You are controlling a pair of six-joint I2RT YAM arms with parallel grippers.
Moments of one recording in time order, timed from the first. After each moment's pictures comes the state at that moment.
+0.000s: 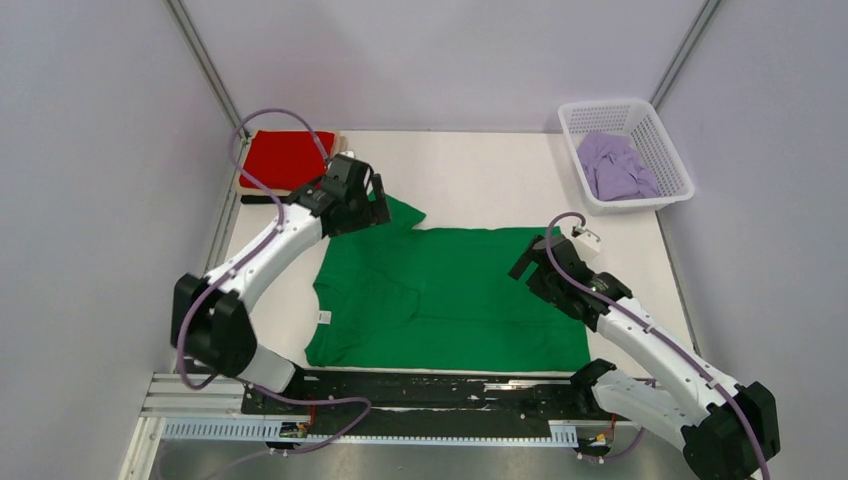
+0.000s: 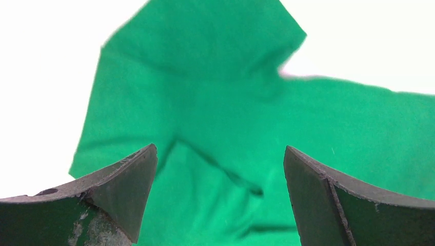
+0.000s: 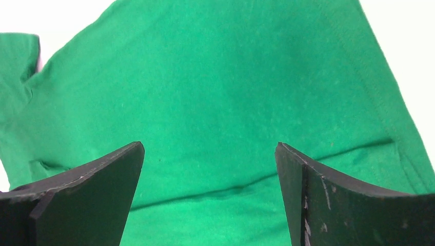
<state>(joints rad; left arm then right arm) -0.48 1.41 1.20 -0.68 -0.19 -0.65 0.55 0.93 0.66 -0.64 0.35 1.01</state>
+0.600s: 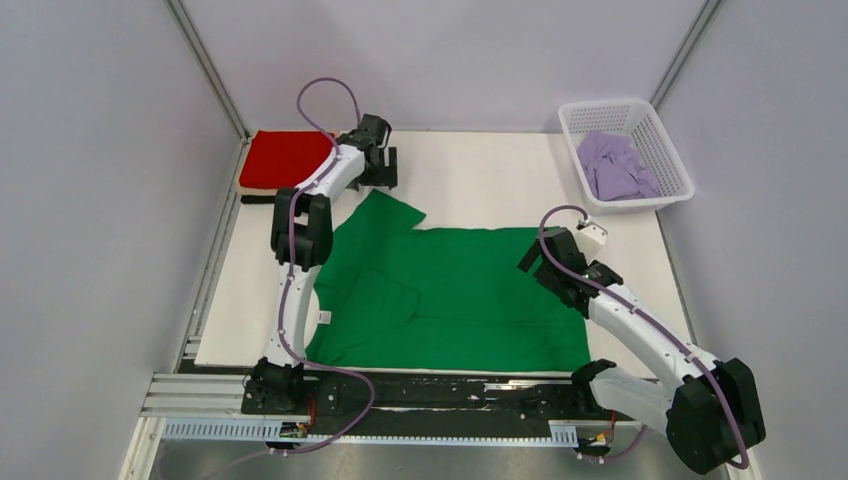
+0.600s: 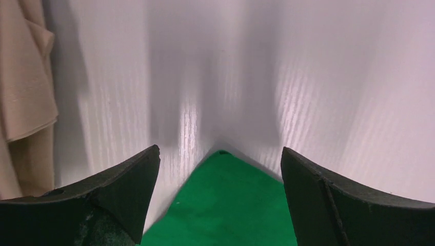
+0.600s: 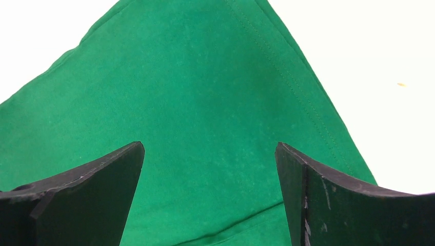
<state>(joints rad) -0.30 2.41 2.14 -0.74 -0.18 -0.32 0.44 1.04 0.65 -0.53 0.46 0.91</state>
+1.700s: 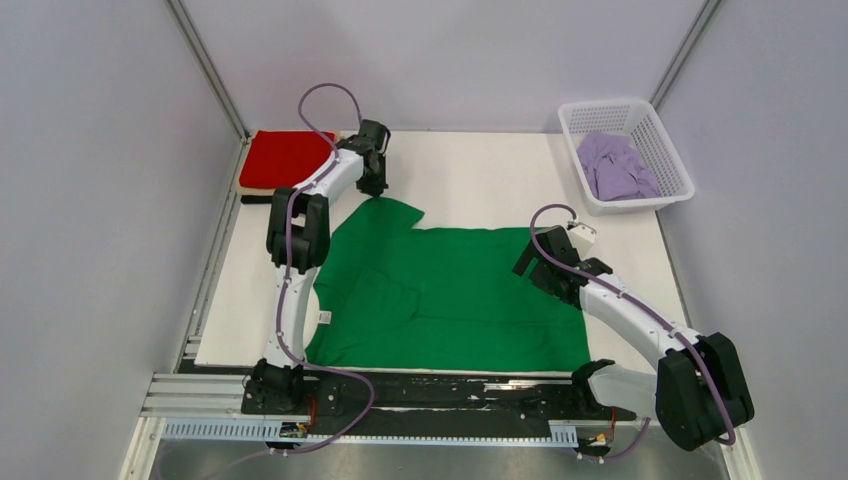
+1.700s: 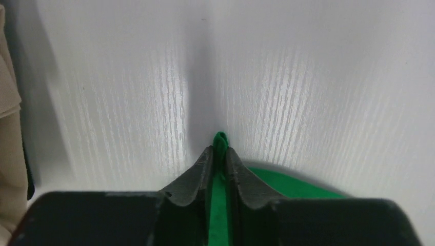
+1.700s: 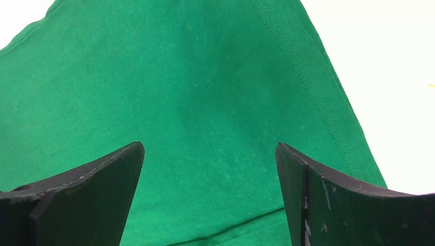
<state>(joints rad) -0.30 2.38 2.02 -0.69 -0.11 -0.28 0.41 1.17 0.65 -0.48 0.37 0.85</state>
